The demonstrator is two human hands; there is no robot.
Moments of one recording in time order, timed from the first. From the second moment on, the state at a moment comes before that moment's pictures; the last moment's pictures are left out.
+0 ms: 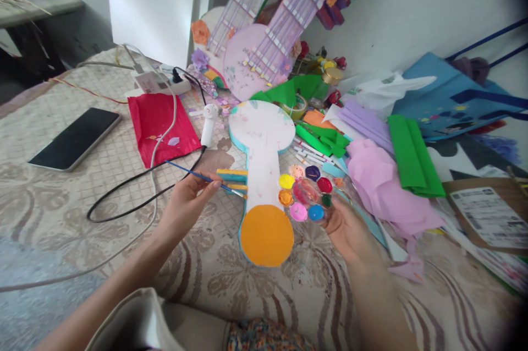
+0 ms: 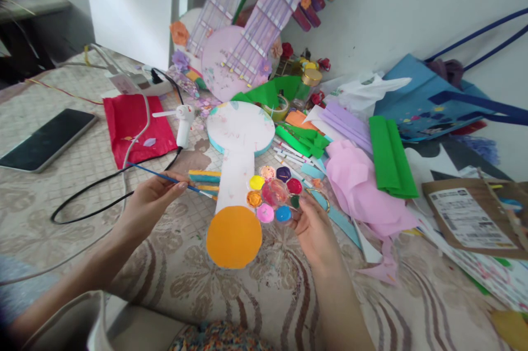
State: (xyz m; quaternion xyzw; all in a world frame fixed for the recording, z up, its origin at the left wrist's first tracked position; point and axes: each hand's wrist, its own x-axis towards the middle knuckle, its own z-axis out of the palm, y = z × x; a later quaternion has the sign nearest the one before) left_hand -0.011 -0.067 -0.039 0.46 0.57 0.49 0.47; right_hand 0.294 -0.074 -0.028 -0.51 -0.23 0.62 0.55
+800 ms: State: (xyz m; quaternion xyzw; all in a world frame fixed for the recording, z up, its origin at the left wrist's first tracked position) left_hand -0.070 -0.092 -0.027 0.57 0.59 0.37 0.43; right_hand 0.293 -0.074 -0.029 -0.51 -0.24 0.62 0.55
